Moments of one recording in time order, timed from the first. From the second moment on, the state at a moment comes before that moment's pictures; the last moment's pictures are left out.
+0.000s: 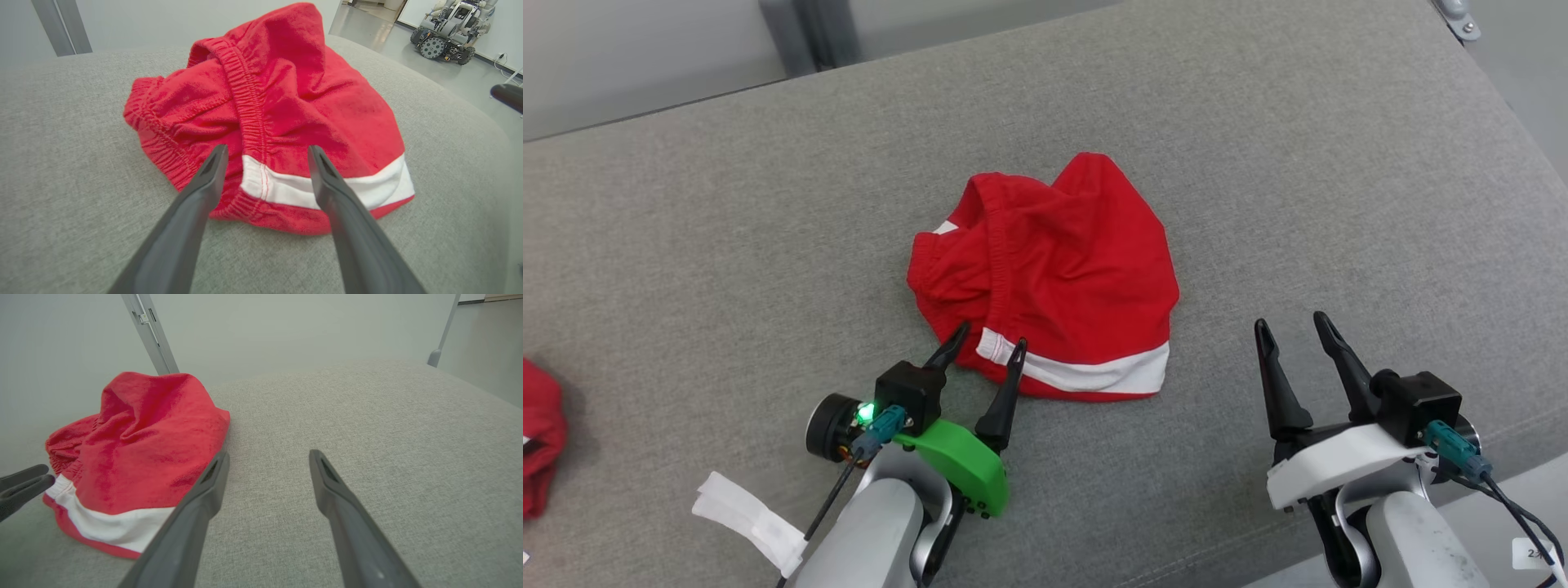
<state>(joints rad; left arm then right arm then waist) -0.39 0.05 -0.52 0.59 -0.35 -0.09 -0.26 -0.16 -0.05 0.10 0.26 0.21 0.13 -0.26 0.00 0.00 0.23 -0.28</state>
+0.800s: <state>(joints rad) -0.48 0.05 -0.62 0.38 -0.30 -0.11 -0.26 -0.17 -0.05 0.12 0.29 0.27 0.13 -0.26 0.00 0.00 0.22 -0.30</state>
